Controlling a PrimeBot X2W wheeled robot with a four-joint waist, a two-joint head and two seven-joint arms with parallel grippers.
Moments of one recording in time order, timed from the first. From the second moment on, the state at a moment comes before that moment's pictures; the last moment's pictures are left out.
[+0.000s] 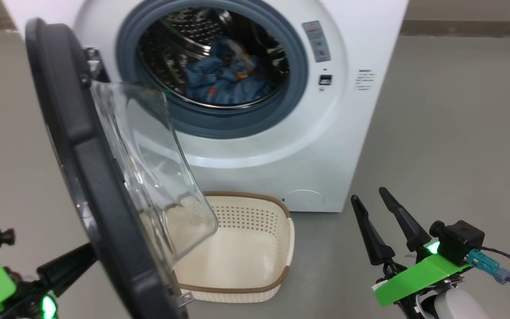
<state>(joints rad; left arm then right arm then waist) -0.12 0.20 0.25 -0.08 -1.58 0.09 1.08 -0.17 -0.16 0.24 0.19 0.45 0.13 -0.26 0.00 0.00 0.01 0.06</state>
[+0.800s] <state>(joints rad) -0.21 0.13 0.20 -0.06 -1.55 0.07 1.02 -0.17 -0.16 0.21 0.18 0.45 0.13 -0.26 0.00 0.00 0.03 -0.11</state>
